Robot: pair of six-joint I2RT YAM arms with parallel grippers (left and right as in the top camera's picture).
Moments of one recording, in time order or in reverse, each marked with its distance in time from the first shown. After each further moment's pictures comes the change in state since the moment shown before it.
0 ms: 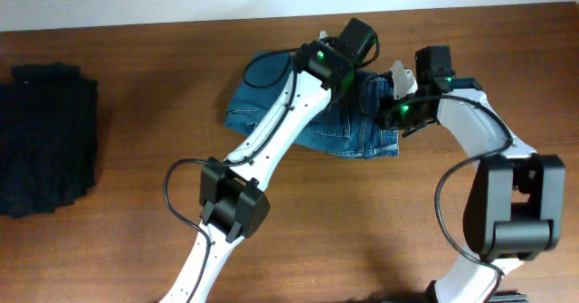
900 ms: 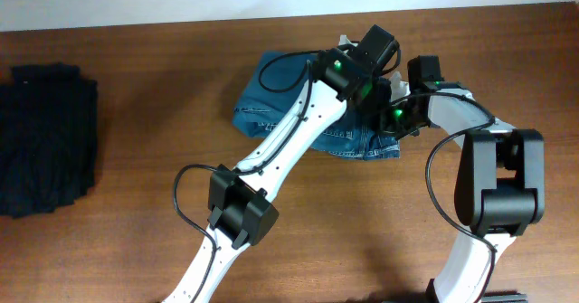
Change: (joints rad) left arm -0.072 0.000 0.025 0.001 -0.008 0.004; right arm -0.015 0.138 0.004 0.060 0.002 0.091
